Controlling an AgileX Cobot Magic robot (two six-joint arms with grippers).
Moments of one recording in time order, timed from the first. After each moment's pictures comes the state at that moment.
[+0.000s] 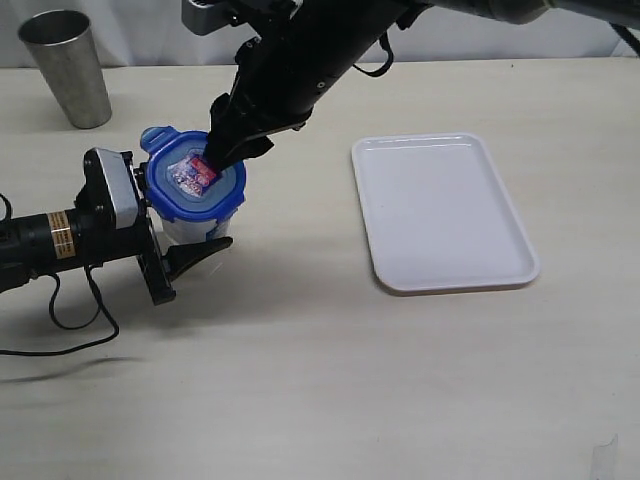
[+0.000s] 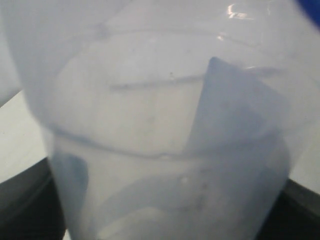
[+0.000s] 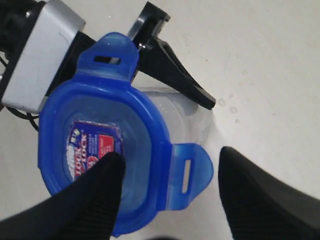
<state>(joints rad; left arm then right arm) -0.05 2.18 -0.69 1.08 -1.23 0.21 0.59 2.00 -1.71 0.53 0.95 -0.68</state>
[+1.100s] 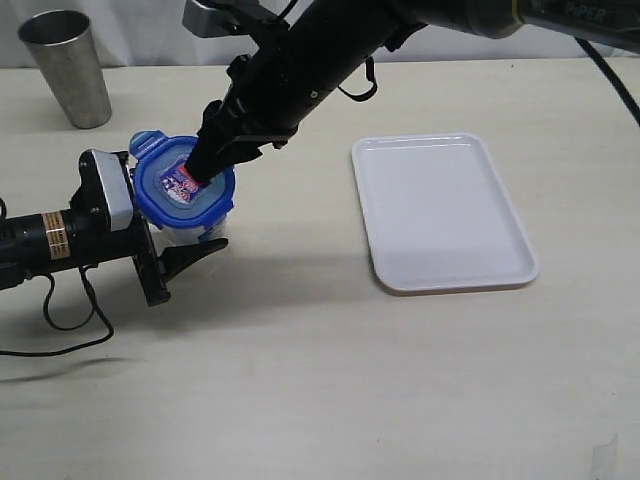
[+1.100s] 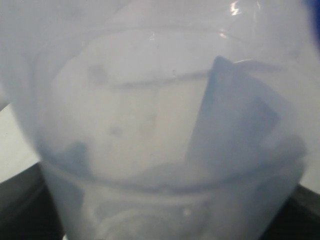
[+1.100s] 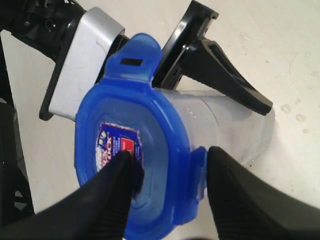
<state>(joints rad) -0.04 2.18 -0.68 1.10 -1.24 0.23 0.56 2.11 -1.75 0.74 1.08 -0.76</state>
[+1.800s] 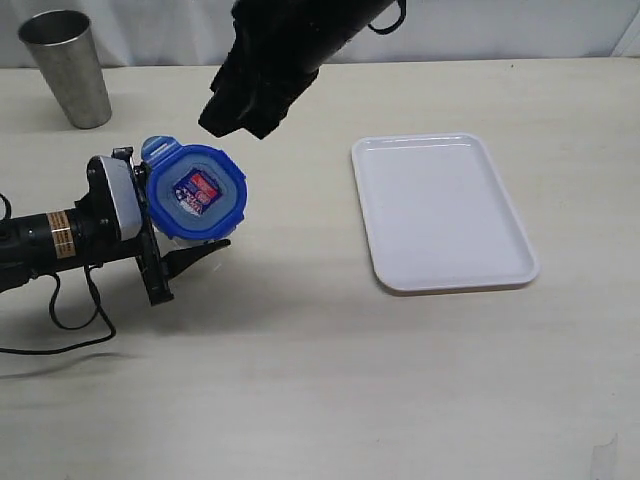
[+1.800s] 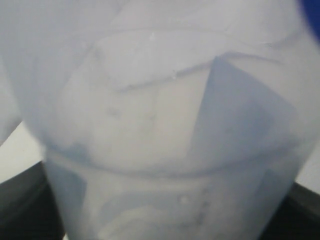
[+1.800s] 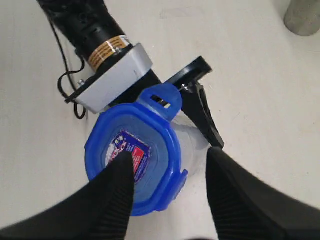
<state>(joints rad) -0.05 2.18 -0.68 1.07 -1.22 0.38 0.56 1.90 -1.72 0.63 1.04 -1.10</state>
